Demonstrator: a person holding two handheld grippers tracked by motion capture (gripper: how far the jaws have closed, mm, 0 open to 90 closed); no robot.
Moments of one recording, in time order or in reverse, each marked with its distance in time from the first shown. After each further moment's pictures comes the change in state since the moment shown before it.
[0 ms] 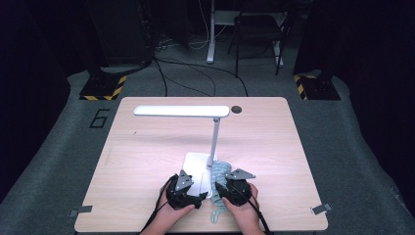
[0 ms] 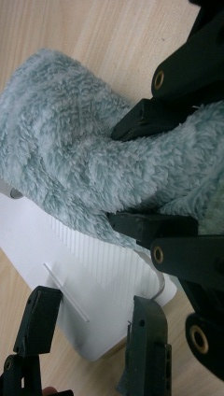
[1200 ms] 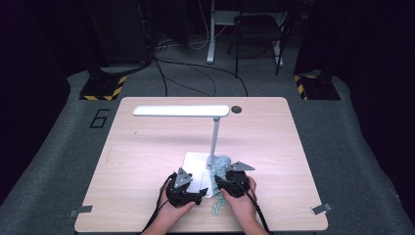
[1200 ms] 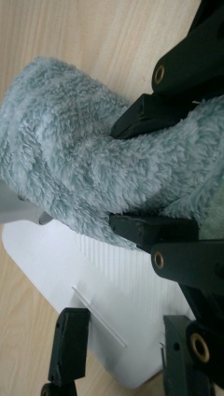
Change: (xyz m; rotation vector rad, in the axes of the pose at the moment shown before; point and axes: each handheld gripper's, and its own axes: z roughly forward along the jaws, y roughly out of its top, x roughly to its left) left arm 0.005 0.001 0.003 -0.045 0.028 -0.043; right arm -0.008 0.016 0.014 -0.007 -0.026 0.057
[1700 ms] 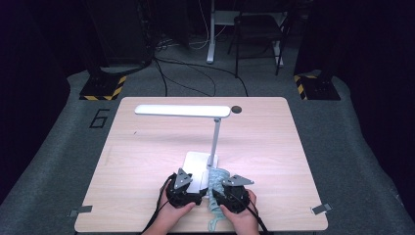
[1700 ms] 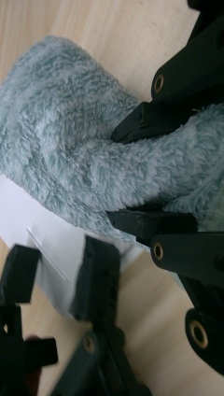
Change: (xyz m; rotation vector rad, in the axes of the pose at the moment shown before) left arm -0.001 -0.002 0.000 -0.014 0.008 -0.002; right arm 0.026 -0.027 -0.027 0.040 0.072 -0.056
